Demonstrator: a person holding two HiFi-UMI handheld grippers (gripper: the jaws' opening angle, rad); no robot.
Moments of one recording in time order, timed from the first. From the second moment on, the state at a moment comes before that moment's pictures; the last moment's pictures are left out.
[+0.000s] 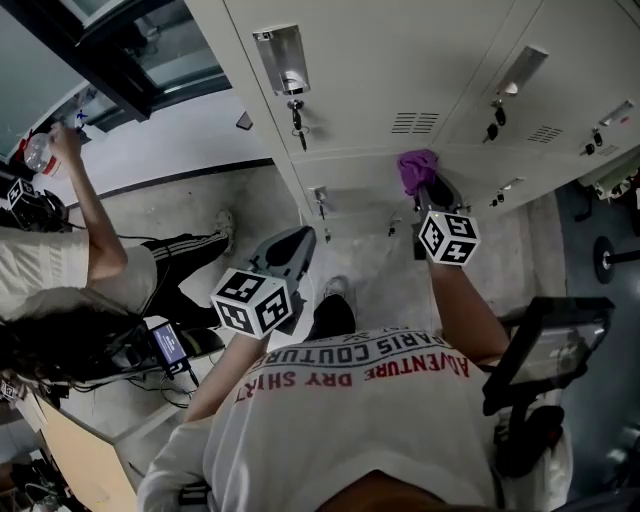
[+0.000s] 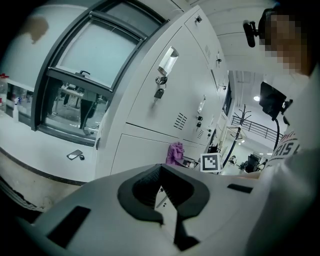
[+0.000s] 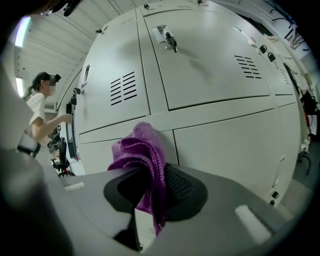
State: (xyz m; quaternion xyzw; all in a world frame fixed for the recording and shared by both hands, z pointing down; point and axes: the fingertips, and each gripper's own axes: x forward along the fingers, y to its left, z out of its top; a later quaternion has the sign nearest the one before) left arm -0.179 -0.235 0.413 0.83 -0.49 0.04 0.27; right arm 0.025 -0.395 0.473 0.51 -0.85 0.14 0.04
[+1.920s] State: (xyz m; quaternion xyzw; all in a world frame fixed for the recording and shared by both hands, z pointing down) left arm -0.247 -0.213 0.442 0.79 -0.54 0.04 0.29; right arm -0.157 -0.363 0.557 0.38 -0.90 0.17 0.13
